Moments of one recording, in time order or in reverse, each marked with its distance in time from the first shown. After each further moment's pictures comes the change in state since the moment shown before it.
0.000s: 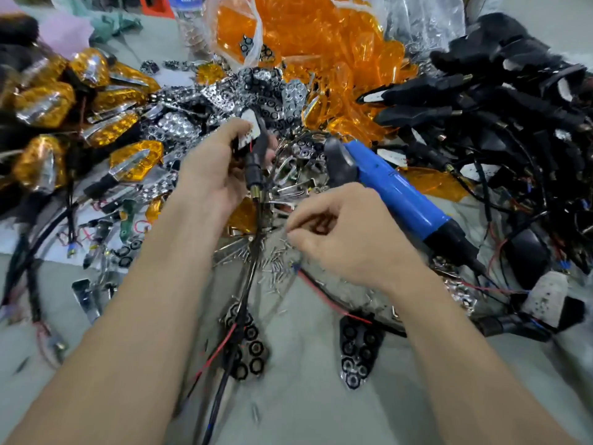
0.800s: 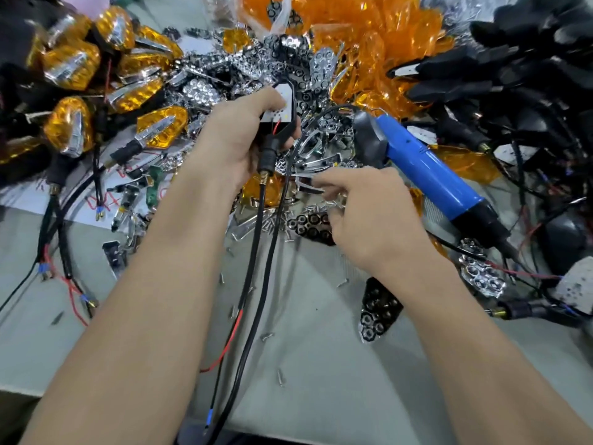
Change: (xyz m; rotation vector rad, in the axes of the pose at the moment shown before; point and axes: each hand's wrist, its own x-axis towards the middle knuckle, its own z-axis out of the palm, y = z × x) left_hand 0.000 0.008 -0.011 0.332 -0.062 0.072; right_hand -0.005 -0.009 0.019 -0.408 0.073 0.070
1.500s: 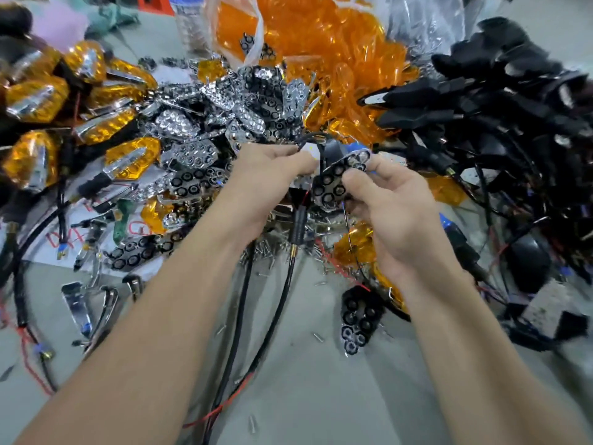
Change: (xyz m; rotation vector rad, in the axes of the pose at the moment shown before) left_hand -0.012 -0.030 0.039 0.427 -0.112 0.099; right_hand 0.015 0.037 -0.019 1.096 0.173 0.284
